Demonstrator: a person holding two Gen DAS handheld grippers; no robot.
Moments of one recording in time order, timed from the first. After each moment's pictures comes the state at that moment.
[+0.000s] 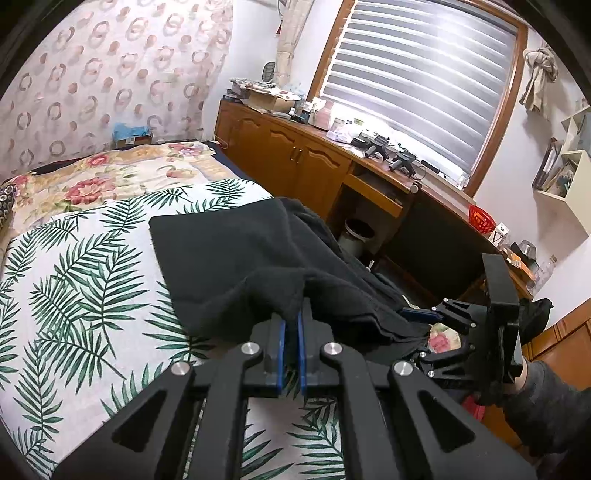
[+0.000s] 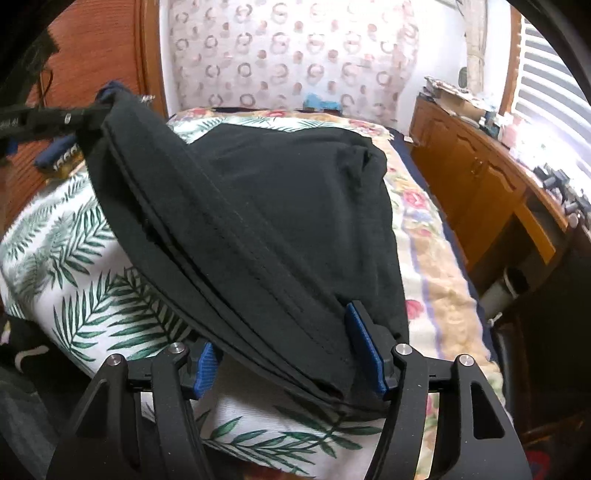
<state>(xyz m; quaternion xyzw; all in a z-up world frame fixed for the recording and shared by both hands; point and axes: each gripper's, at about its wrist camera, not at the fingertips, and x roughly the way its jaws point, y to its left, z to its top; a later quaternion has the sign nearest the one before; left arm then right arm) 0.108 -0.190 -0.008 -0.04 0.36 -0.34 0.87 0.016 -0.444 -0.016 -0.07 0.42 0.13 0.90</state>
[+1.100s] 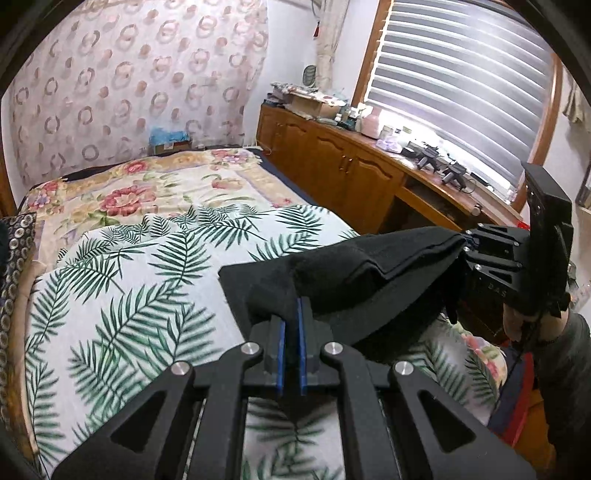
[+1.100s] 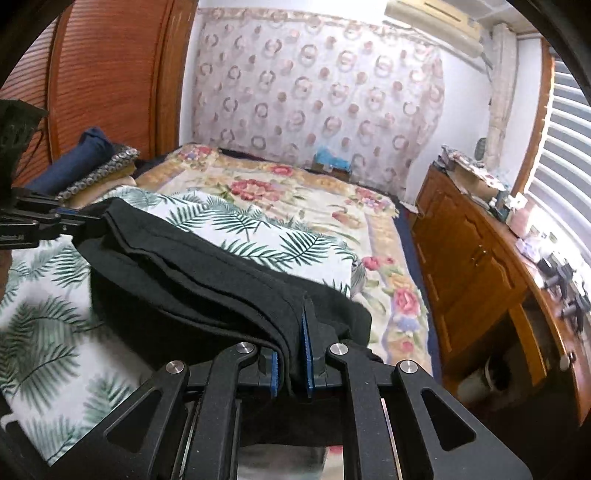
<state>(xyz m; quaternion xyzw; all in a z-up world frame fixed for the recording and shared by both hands) 0.226 -0.163 -0.015 -0.02 0.36 -0.26 0.89 0.185 -0.420 0.051 -0.16 0.34 0.16 0.92</state>
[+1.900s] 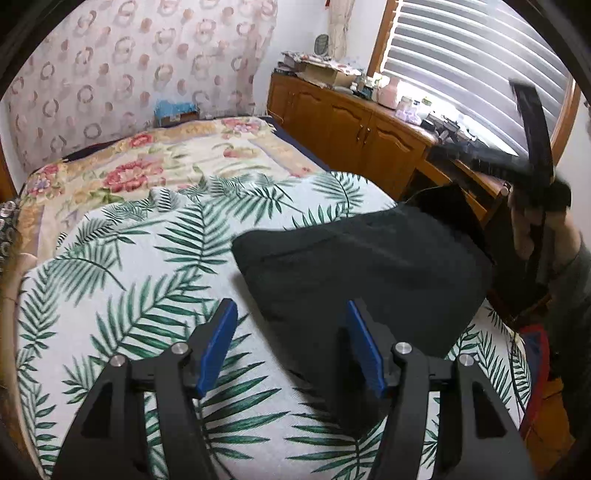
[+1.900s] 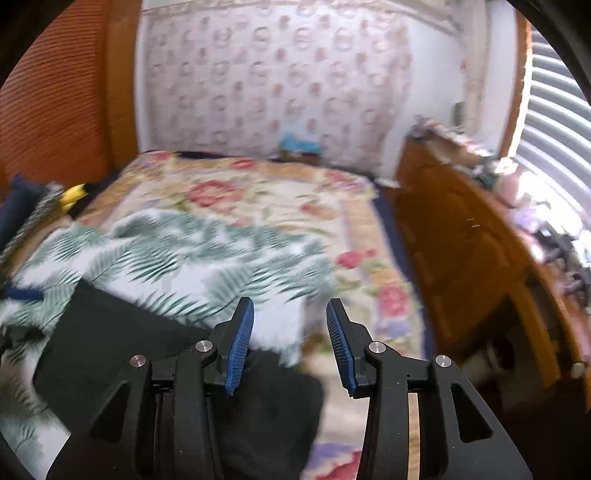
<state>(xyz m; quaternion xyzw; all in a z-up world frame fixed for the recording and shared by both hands) 0.276 -0.157 -0.064 0.00 0.42 -0.25 0.87 0.301 -0.457 0.061 -0.11 0.35 0.07 0.93</state>
